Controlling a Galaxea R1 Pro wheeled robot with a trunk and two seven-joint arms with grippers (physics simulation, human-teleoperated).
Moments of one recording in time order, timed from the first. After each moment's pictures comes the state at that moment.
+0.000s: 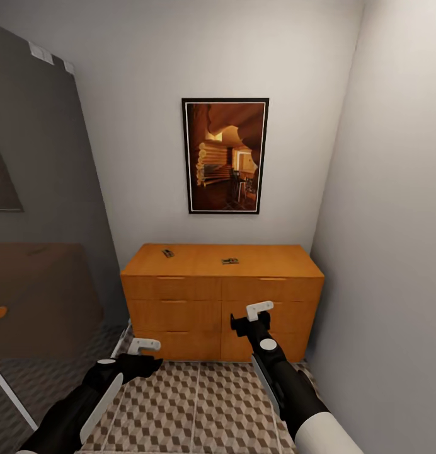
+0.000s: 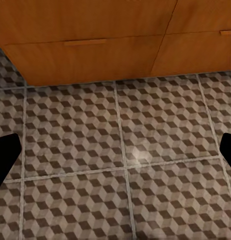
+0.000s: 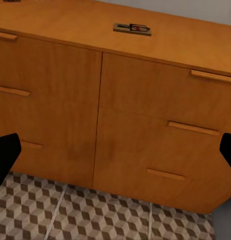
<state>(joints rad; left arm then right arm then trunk) -0.40 0.18 -0.28 -1.07 0.32 0.61 0.02 -0.54 0.17 0.22 -0.88 0.12 0.19 -0.14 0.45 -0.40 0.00</state>
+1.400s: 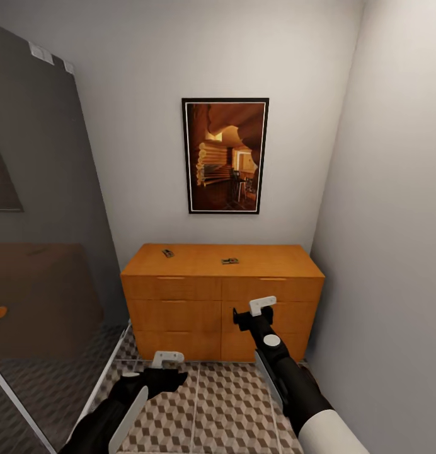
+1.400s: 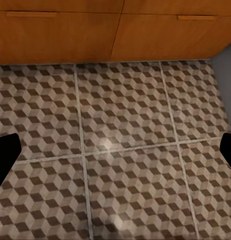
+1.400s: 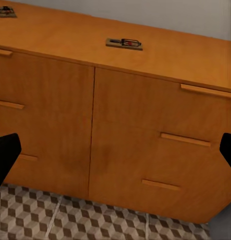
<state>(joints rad) -0.37 0.04 -0.28 -1.00 0.32 0.57 0.02 -0.55 0.15 0.22 -0.93 0.10 0.19 -0.14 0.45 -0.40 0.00</state>
